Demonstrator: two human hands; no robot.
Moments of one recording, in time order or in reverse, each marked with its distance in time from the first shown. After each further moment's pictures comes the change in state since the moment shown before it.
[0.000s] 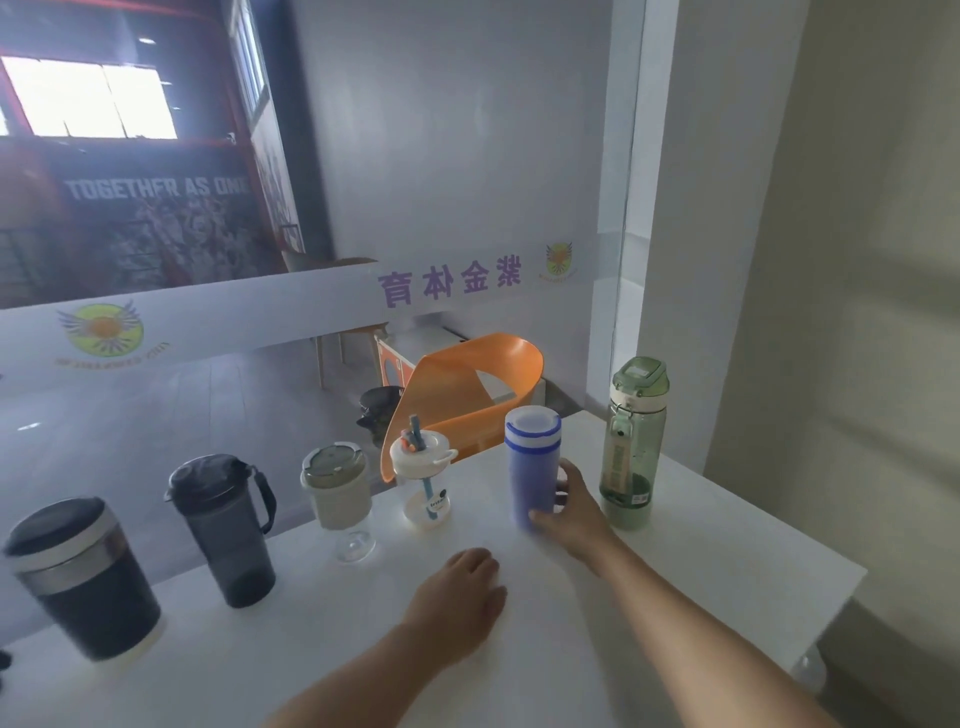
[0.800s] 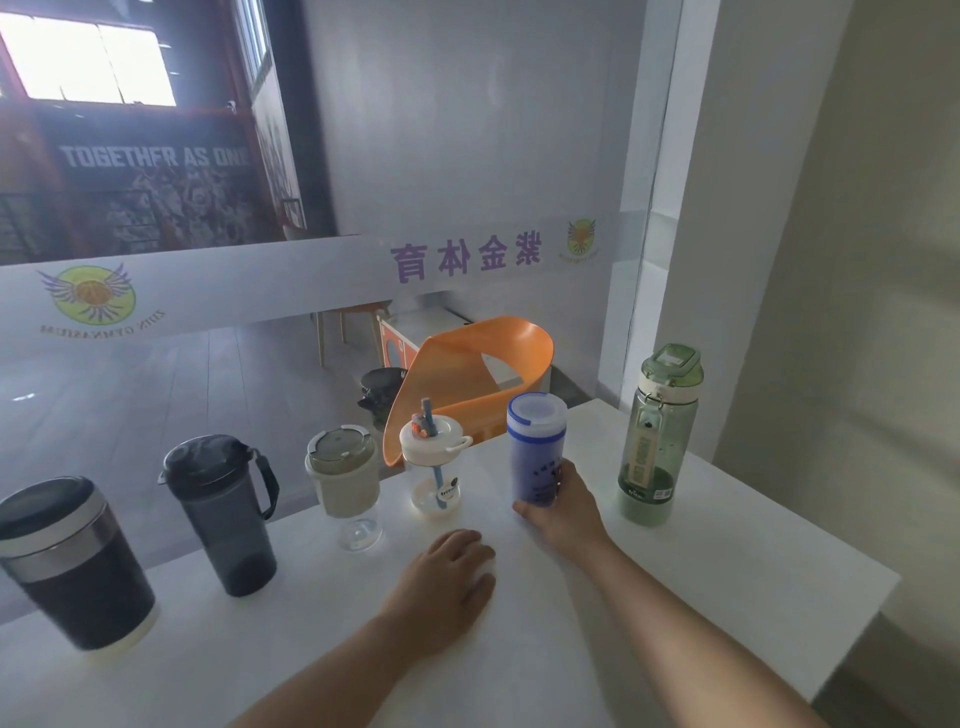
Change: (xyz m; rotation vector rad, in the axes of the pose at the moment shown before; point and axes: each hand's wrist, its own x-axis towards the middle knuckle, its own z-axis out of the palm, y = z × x) left_hand -0.004 -0.047 0.012 -0.085 0.156 0.051; right_hand 0.024 0.013 0.040 -0.139 0.155 -0.114
